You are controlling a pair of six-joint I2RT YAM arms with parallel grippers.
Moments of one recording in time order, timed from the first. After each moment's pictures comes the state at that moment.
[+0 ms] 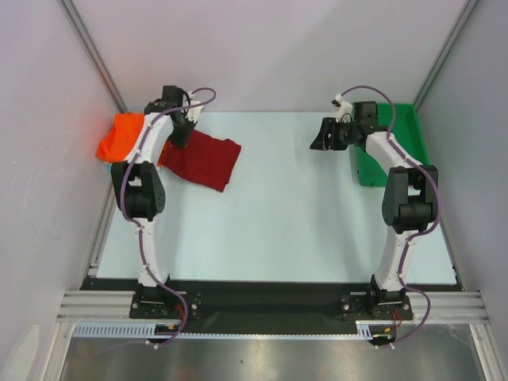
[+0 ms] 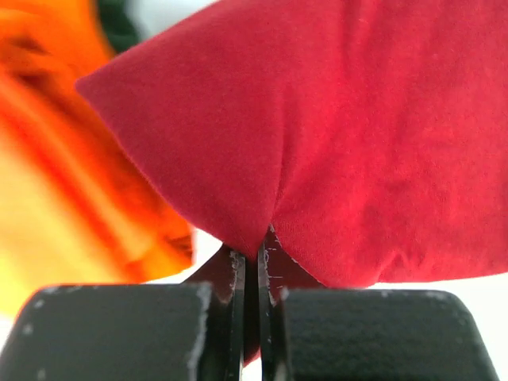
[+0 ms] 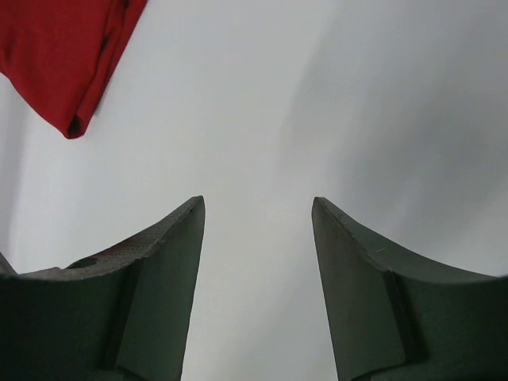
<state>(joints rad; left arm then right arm) -0.06 2.20 2.07 -0.94 0.01 0.42 0.08 2.00 1.62 -0.36 -0.62 0.07</state>
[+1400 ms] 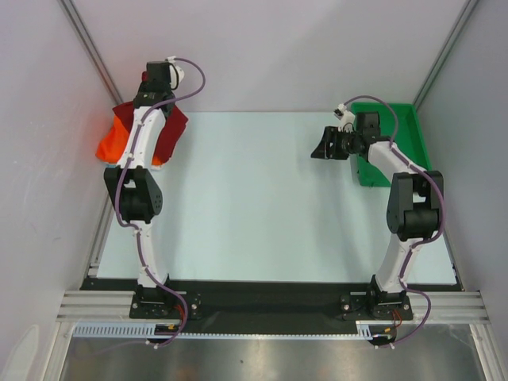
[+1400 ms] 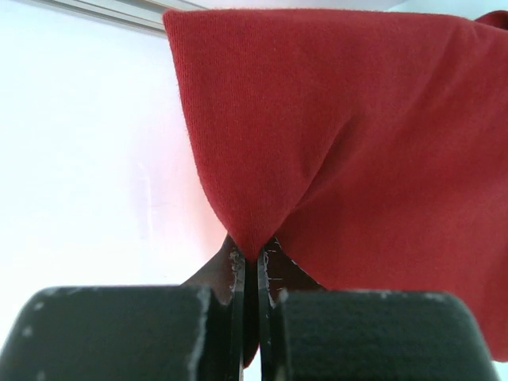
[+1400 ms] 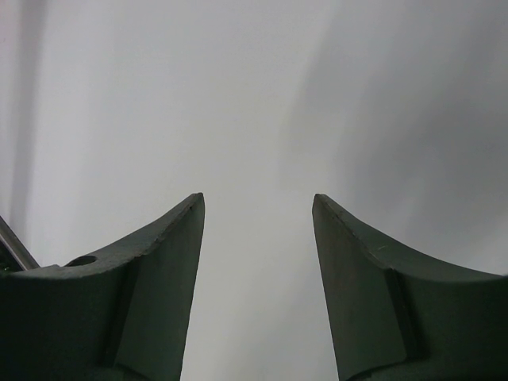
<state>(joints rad) -0.04 2.16 2.21 -0.58 -0.57 0.72 0.06 1.92 1.45 -0.28 -0.64 0.12</state>
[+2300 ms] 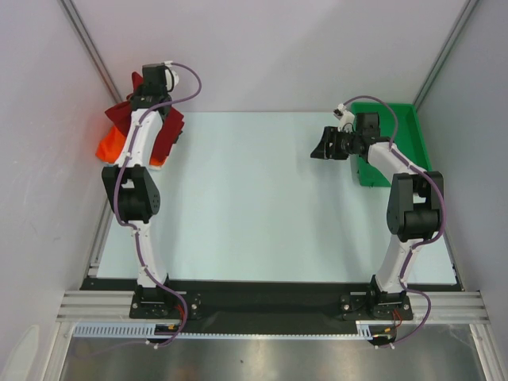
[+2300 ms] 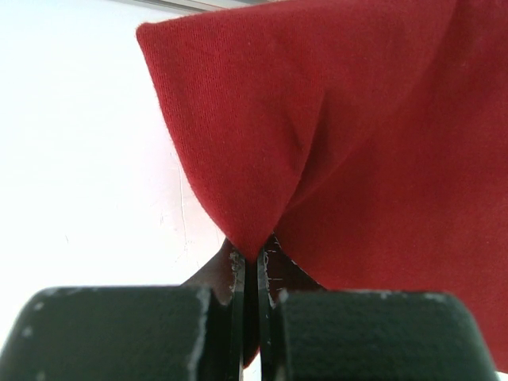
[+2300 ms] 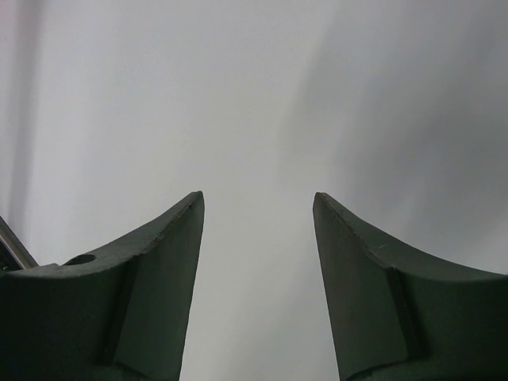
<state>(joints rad) -0.01 2.16 2.15 -0.48 -0.64 0.87 0.07 1.91 1.43 -0.26 -0.64 0.13</state>
